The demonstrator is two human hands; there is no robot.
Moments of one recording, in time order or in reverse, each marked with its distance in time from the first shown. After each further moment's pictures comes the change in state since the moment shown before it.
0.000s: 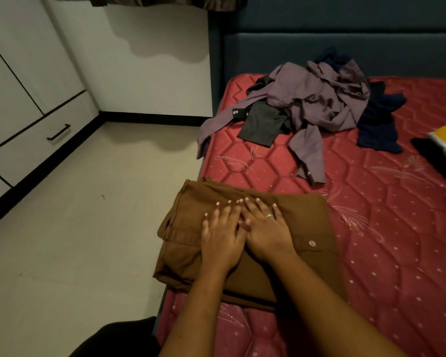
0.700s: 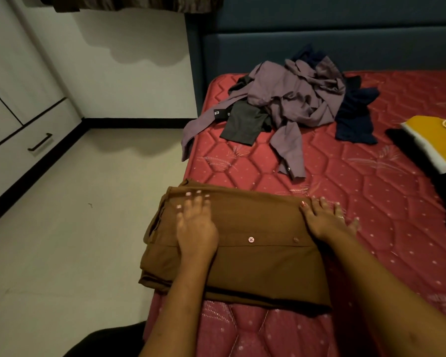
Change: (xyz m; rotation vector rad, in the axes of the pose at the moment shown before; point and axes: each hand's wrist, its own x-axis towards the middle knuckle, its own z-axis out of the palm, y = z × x) left_hand 0.012 0.005 -0.021 0.220 0.085 -0.082; right_hand -0.039 0.136 -0.029 0.274 -0.132 0.709
